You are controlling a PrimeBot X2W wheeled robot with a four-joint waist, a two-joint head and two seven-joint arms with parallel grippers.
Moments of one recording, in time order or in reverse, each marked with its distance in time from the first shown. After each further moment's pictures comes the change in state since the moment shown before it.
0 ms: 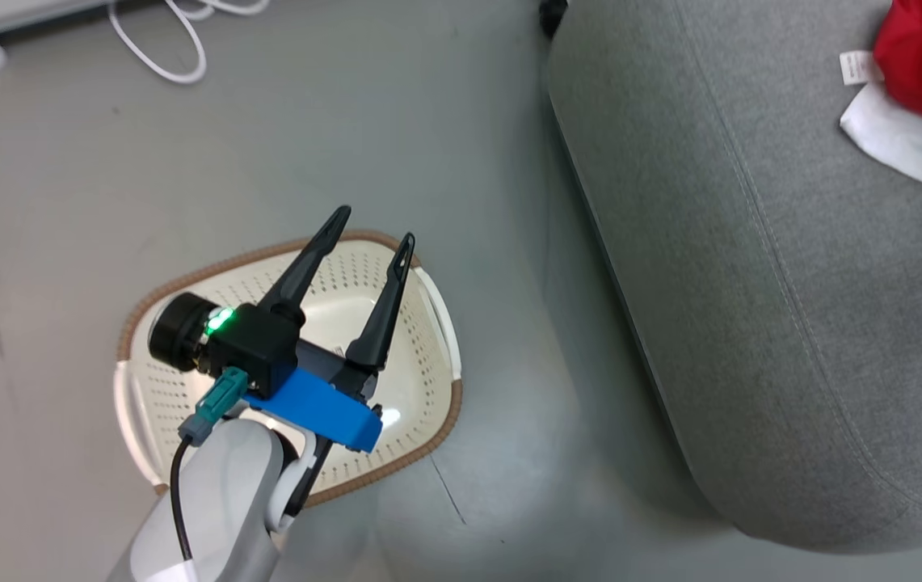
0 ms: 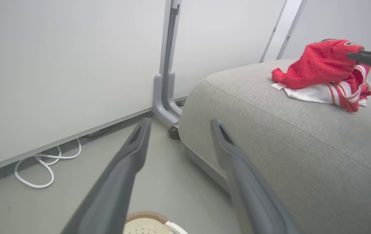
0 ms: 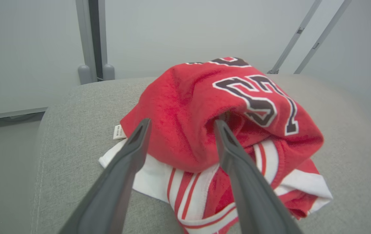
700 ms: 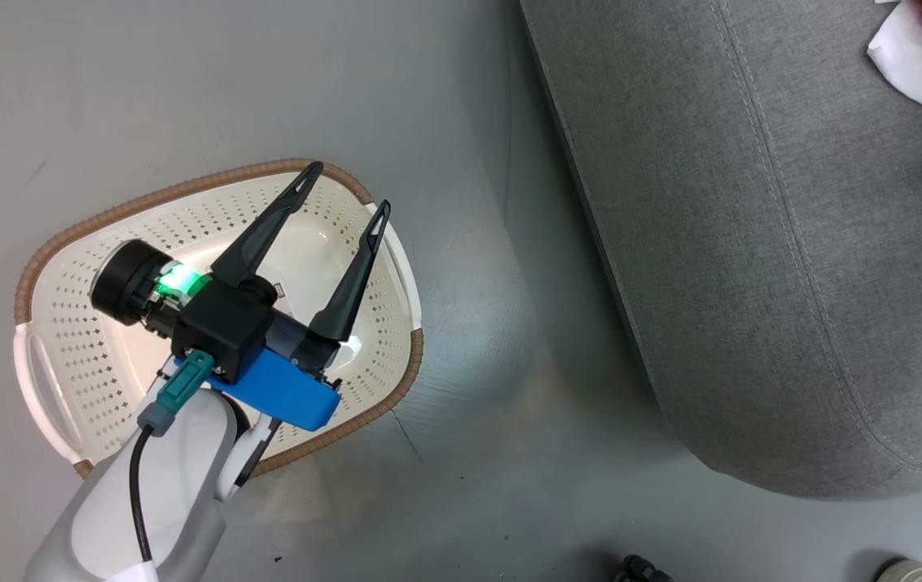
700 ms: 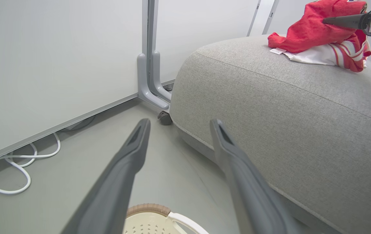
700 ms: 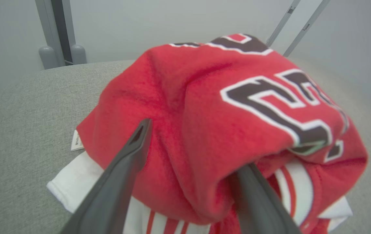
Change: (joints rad) left arm -0.061 0.126 -0.038 -0.080 0.048 0.002 0.000; right arm -0.240 0.014 -0.036 0.175 -0.038 0.000 0.004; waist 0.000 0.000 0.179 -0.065
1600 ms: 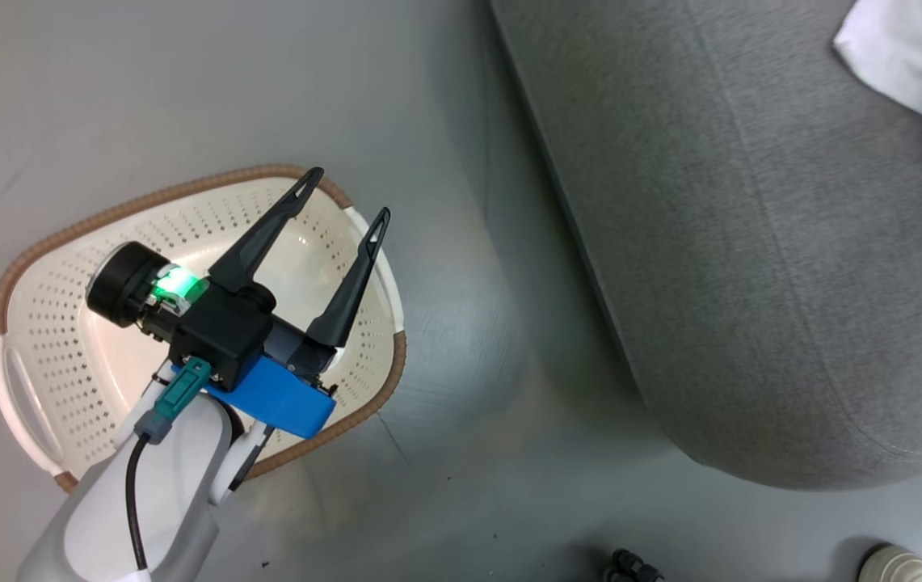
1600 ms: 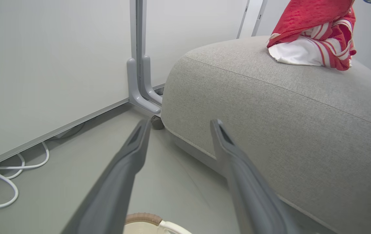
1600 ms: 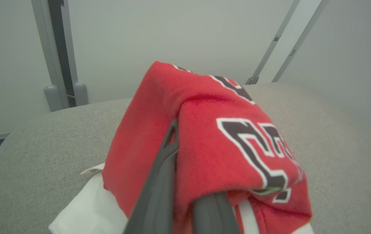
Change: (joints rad) left arm 0.011 0.016 -0.004 -0.016 0.011 -0.006 0.000; right arm 0.030 -0.059 0.042 -0.190 0.168 0.000 0.046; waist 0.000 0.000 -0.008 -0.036
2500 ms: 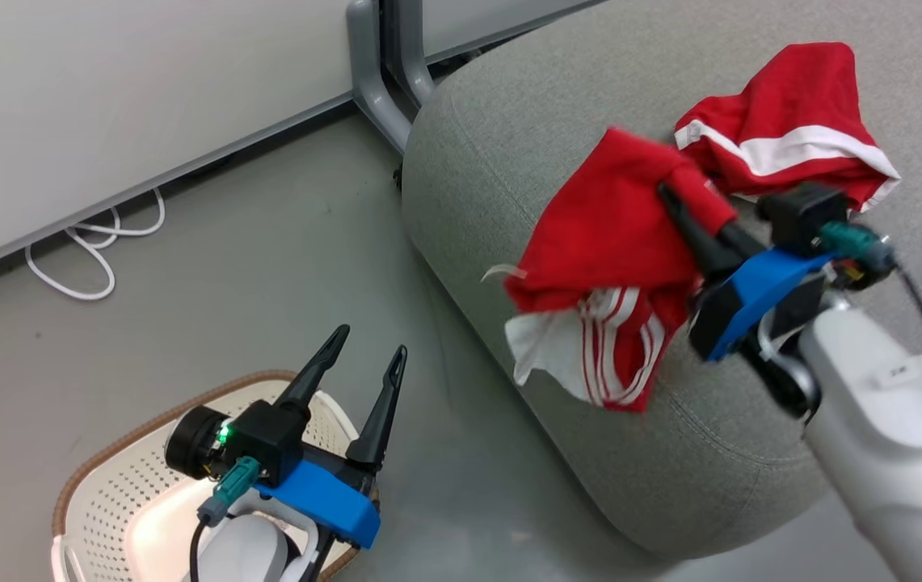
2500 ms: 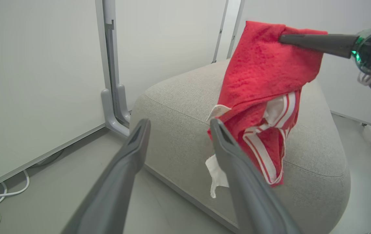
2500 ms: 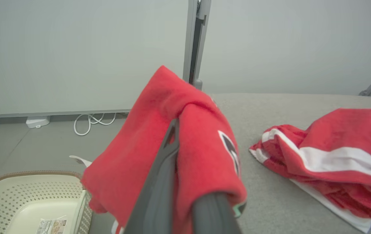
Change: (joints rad) left arm 0.253 -0.172 0.071 0.143 -0.054 0.000 0.000; right arm 0.248 0.191 0.668 -0.159 0.140 0.000 0.080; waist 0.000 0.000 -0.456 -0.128
